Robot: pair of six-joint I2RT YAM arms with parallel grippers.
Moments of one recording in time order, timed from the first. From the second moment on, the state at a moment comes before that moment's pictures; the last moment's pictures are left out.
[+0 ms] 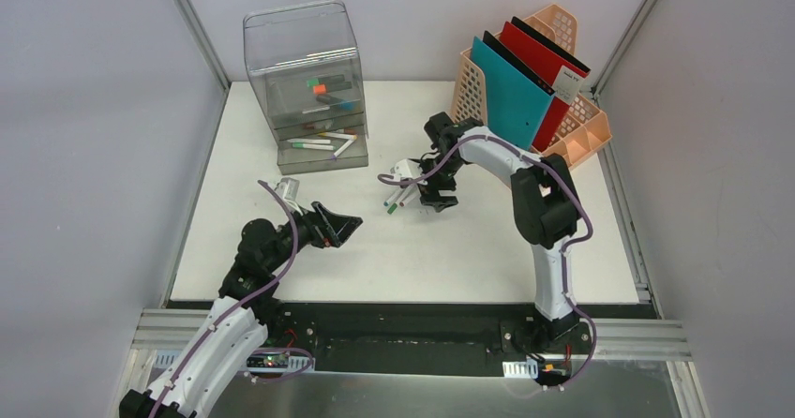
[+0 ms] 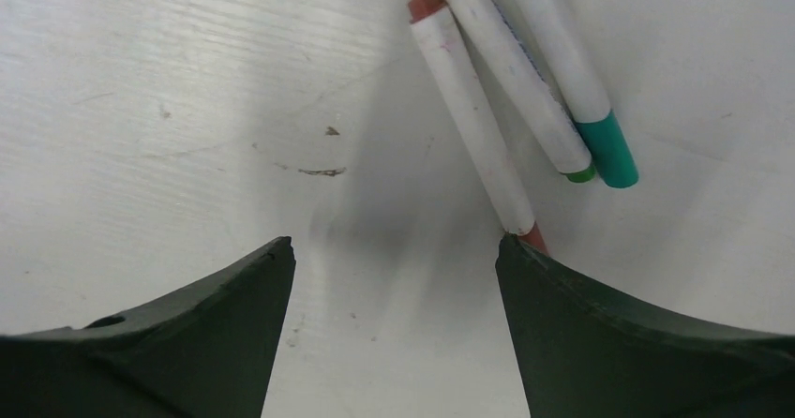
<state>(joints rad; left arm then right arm) -0.35 0.44 0.20 0.11 0.36 -0.74 0.55 2.08 1.63 -1.00 -0.45 -1.34</state>
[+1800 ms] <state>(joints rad) -0.35 0.44 0.12 0.15 0.43 -0.85 0.68 2.10 1.59 -0.90 -0.17 -1.19</state>
